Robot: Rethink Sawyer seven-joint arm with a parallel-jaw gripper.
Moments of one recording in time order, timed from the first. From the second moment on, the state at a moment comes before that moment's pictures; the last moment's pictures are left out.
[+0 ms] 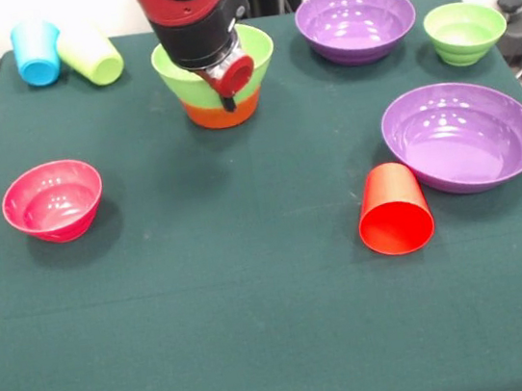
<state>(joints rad) -0.35 -0.42 -0.07 1.65 0.16 0.64 2.15</state>
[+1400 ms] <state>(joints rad) -0.36 -0.41 -0.04 1.64 0.12 0.55 2.15</state>
